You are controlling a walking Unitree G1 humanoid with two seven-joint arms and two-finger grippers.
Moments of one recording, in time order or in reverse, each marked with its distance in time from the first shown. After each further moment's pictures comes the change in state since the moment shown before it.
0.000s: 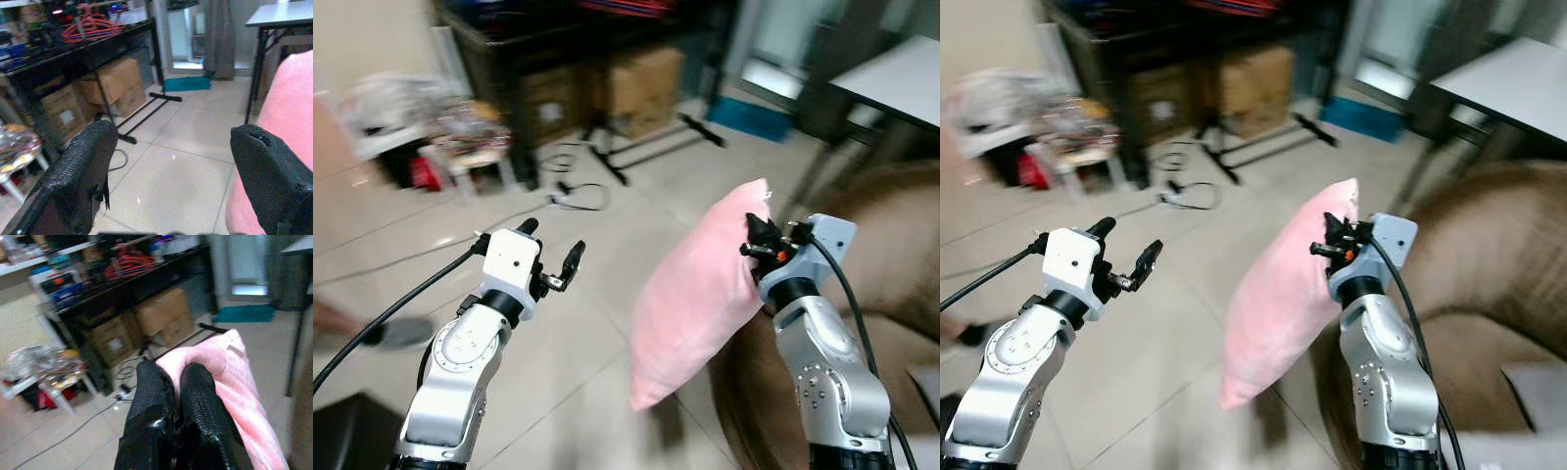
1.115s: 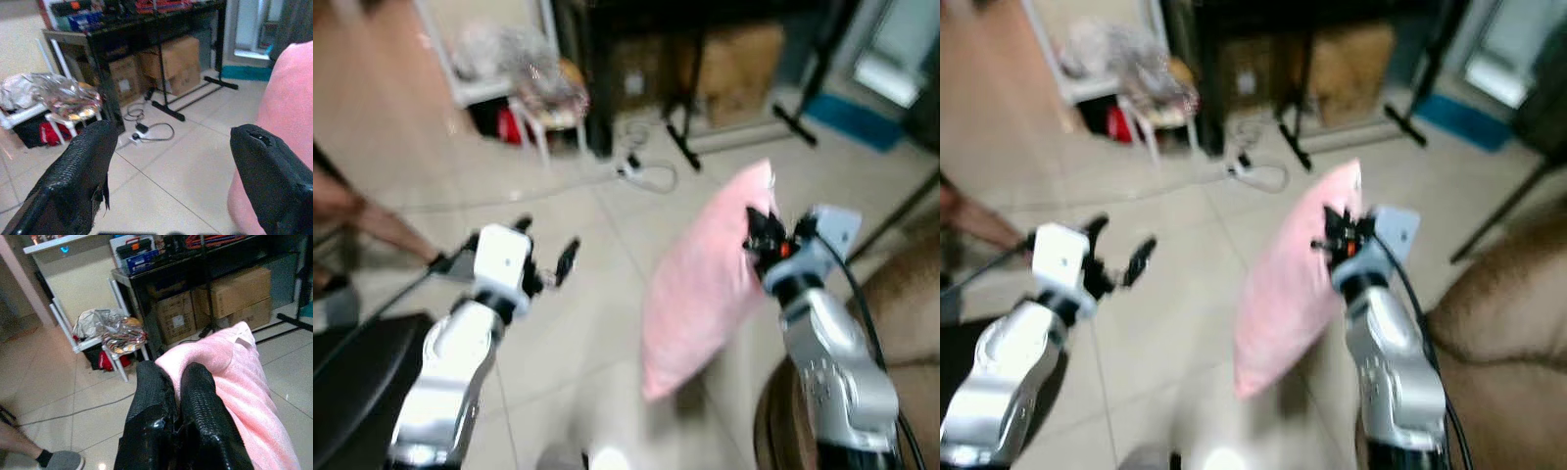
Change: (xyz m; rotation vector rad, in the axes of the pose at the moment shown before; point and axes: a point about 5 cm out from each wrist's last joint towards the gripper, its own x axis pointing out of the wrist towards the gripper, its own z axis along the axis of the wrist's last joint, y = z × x) left arm -0.003 0.003 0.006 -0.015 -0.026 -0.009; right arm 0.001 0.002 0.008 -0.036 -0.026 0.059
